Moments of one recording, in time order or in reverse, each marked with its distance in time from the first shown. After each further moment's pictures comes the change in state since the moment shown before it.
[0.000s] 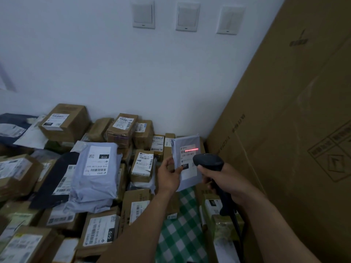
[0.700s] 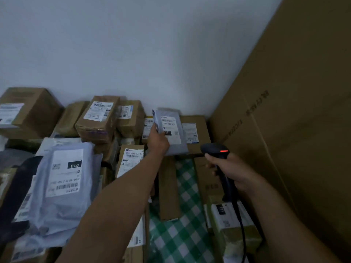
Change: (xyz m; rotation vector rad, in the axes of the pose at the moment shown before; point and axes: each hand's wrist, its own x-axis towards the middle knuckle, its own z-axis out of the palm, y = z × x) left_hand 0.190 -0.025 0.031 0.360 0.089 -0.093; right_hand 0.143 0.027 -0.026 0.063 0.062 0.221
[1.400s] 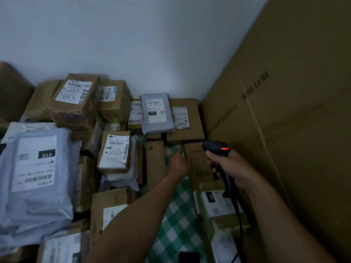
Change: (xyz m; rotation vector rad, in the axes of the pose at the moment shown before) left_hand -0.096 -0.060 0.087 0.177 -0.466 -0.100; right_hand 0.021 0.038 -0.022 -0.021 0.087 0.100
